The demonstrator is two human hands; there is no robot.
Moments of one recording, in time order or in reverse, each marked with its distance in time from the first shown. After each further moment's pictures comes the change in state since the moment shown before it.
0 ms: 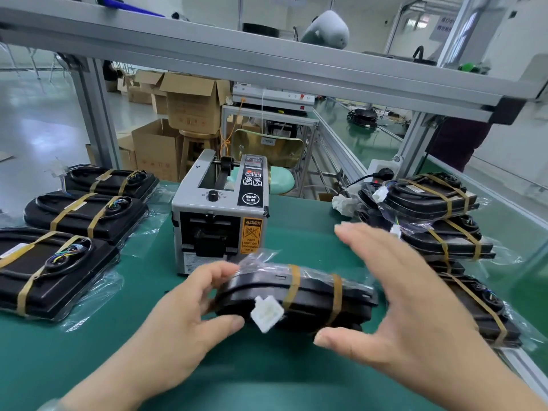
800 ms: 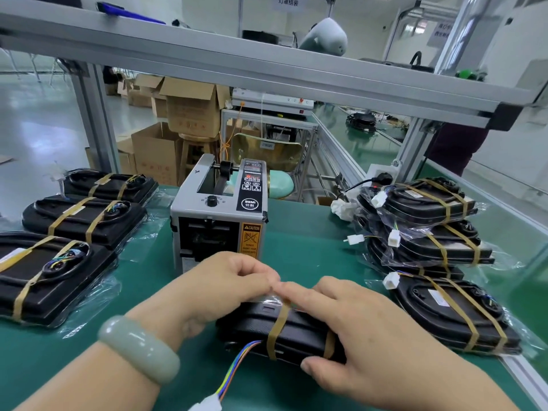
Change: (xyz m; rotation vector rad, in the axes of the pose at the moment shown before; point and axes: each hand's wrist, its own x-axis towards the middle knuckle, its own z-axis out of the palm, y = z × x) left_hand 0.056 0.035 0.014 -0.110 -0.167 -0.337; right_hand 0.013 -0.003 0.018 -0.135 -0.486 -0.145
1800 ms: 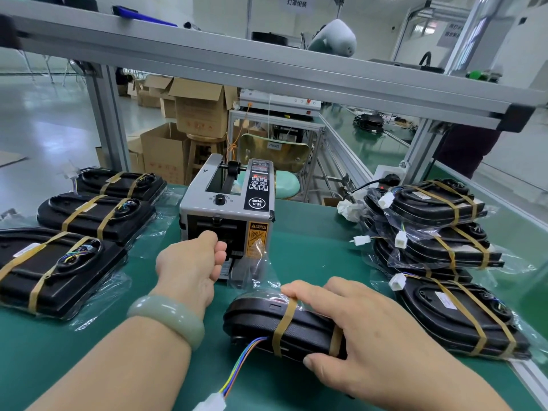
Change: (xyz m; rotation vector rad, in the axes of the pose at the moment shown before) left_hand 0.040 -0.017 -0.024 -0.626 0.887 -0.247; right_hand 0.002 -0.002 0.004 0.064 0.048 0.070
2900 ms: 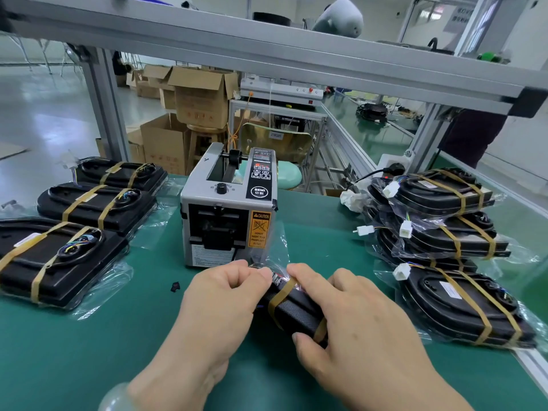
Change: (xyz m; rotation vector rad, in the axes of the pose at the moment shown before) left_hand -0.083 -0.029 -0.032 0.253 -0.476 0.326; right_hand 0.000 -0.027 0.022 -0.073 0.182 0.224
